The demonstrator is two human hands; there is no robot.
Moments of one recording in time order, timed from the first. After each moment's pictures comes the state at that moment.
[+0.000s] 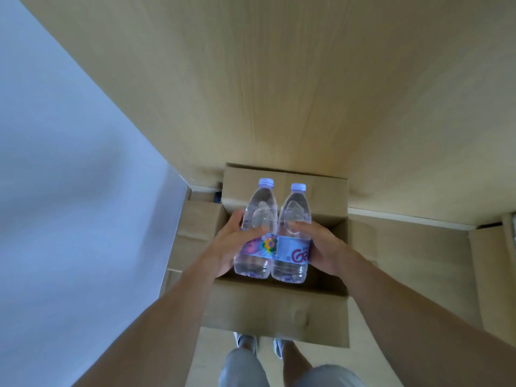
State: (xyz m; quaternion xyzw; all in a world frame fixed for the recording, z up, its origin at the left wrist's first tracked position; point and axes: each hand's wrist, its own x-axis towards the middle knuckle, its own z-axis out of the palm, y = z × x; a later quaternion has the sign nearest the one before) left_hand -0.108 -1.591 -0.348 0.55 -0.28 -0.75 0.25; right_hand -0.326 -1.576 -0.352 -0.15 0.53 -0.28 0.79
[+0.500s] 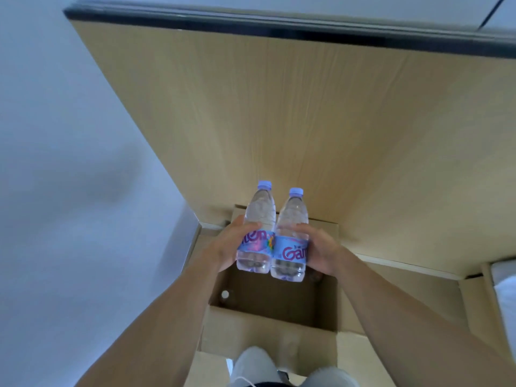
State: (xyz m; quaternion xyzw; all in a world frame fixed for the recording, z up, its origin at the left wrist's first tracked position) left_hand -0.110 -1.612 -0.229 0.54 -0.30 -0.74 0.28; right_hand -0.333 -1.602 -0.224 -0.18 0.50 -0.31 0.78
